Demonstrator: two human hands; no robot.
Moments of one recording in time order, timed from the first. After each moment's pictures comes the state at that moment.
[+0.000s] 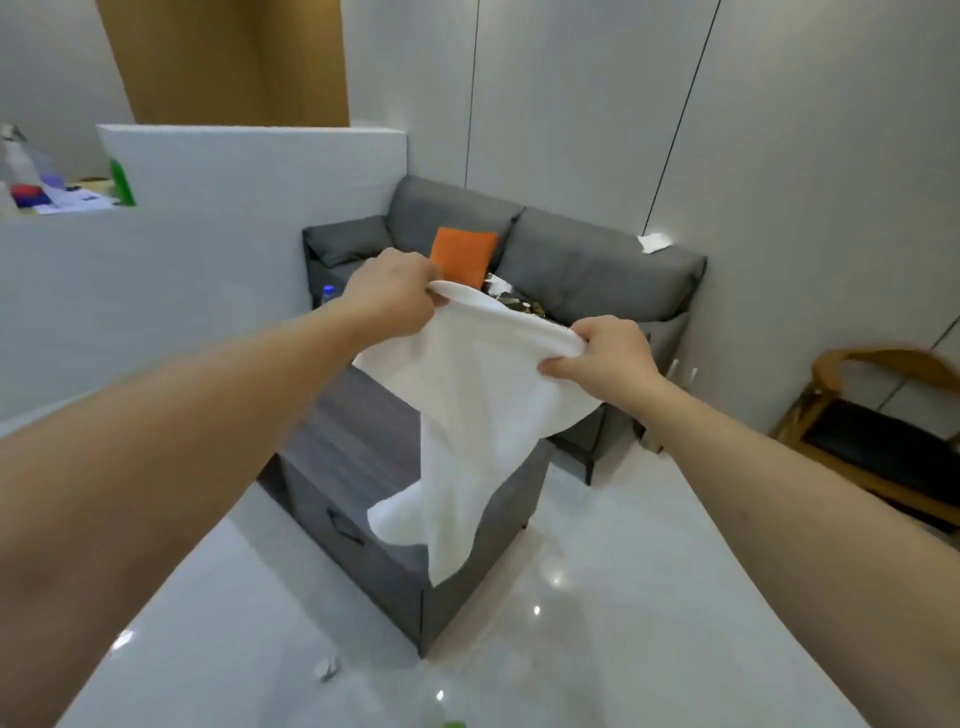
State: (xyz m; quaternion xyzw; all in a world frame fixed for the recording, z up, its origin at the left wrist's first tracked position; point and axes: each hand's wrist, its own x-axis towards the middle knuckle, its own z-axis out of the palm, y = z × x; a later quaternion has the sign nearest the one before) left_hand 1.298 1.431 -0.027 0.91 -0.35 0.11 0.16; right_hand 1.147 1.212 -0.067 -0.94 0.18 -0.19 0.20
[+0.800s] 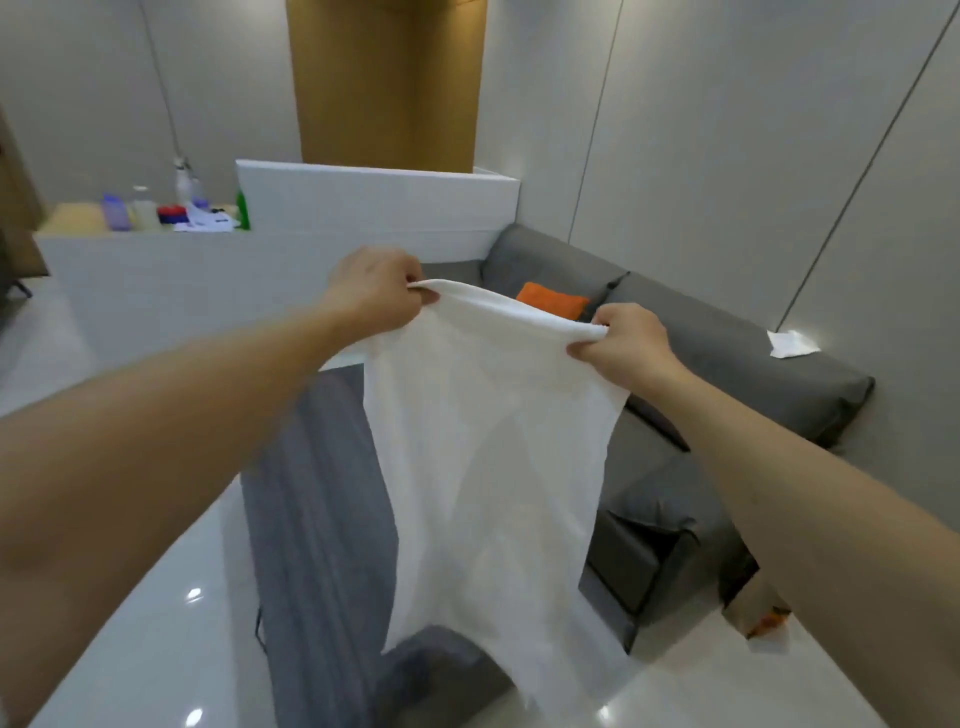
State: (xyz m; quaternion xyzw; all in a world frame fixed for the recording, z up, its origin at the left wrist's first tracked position) left_hand 1.509 1.190 0.014 0.95 -0.15 0.23 0.17; right_hand 1.450 0.897 -0.014 -0.95 0.05 -0.19 0.23
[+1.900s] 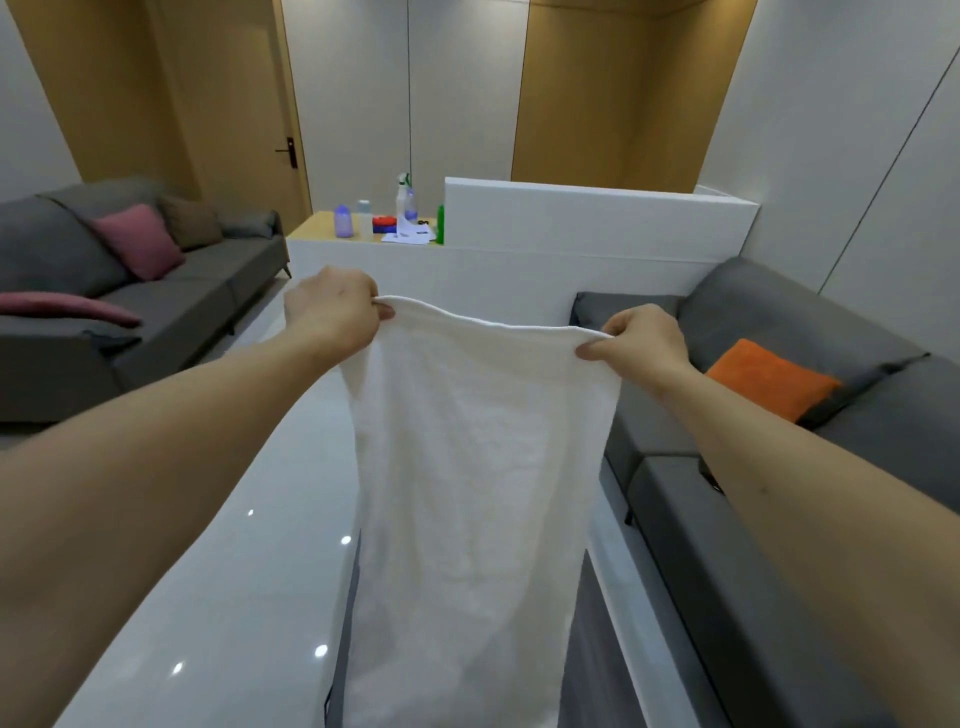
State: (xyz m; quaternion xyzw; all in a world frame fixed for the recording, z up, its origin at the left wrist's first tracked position) left_hand 1.709 1.362 0.000 0.96 0.18 0.22 0.05; right_hand 1.795 1.037 -0.016 -0.93 -0.11 -0.10 0.34
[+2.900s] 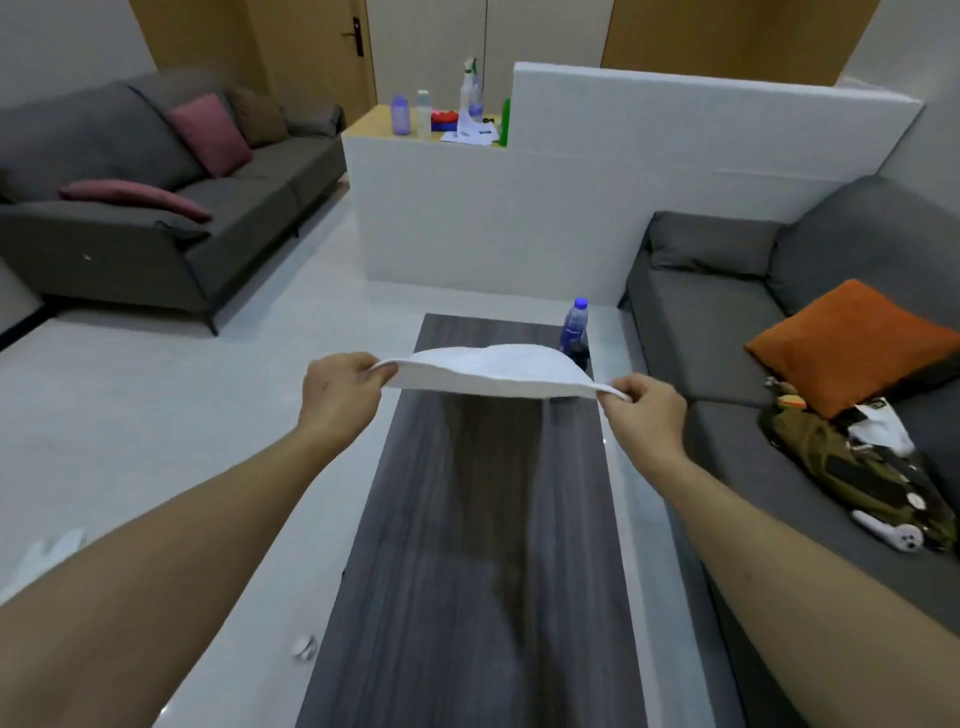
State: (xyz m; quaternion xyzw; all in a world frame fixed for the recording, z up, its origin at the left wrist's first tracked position) left_hand 1.648 1.311 -0.198 0.88 0.29 0.22 0.30; right_hand 1.787 1.001 -0.200 -0.88 -0.09 -0.04 0.47
